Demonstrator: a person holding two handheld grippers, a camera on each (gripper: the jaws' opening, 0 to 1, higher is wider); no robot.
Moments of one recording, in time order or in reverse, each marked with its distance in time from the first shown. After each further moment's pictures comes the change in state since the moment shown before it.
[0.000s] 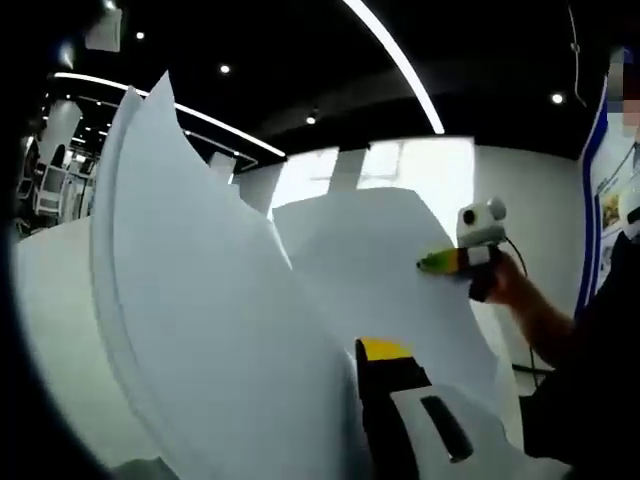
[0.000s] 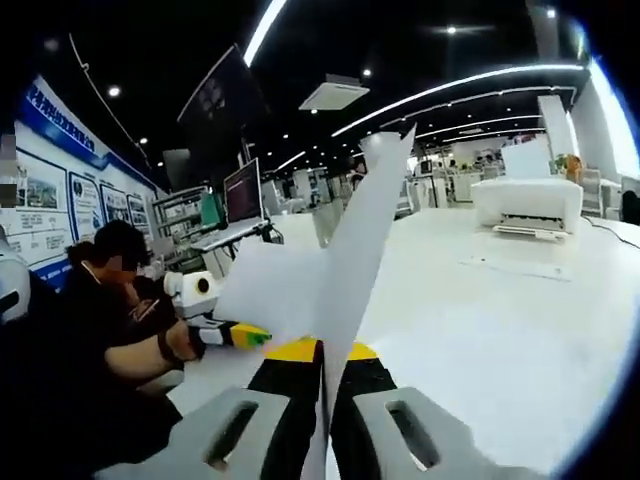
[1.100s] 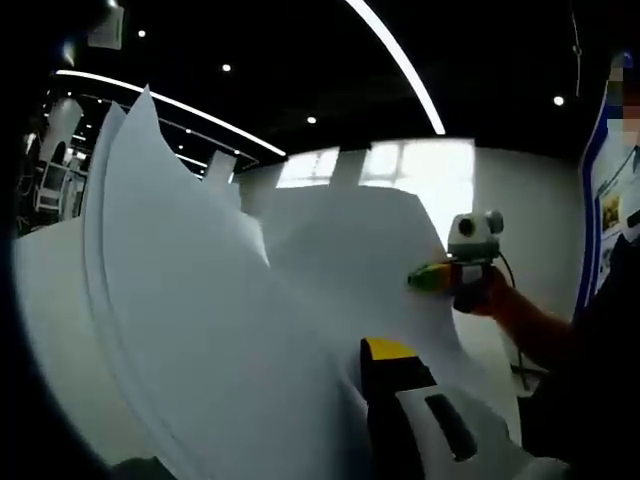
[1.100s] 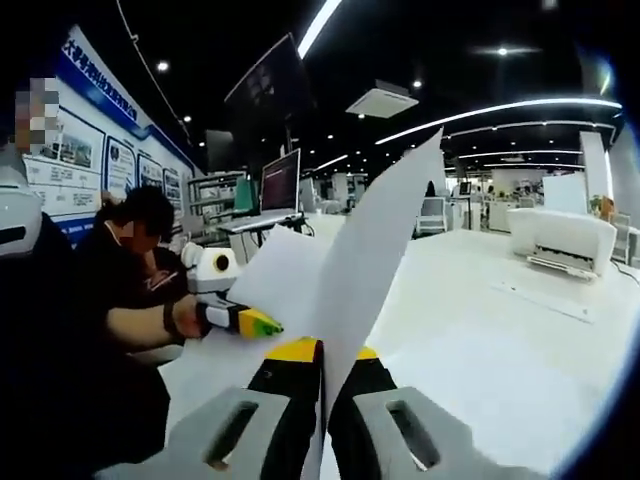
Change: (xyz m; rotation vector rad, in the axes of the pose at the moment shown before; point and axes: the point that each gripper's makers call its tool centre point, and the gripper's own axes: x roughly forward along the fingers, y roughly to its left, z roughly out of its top) left arm 0.000 0.000 0.000 -0.007 0.000 -0.001; right arm 0.019 0.010 -0.004 -0.154 -0.029 0.148
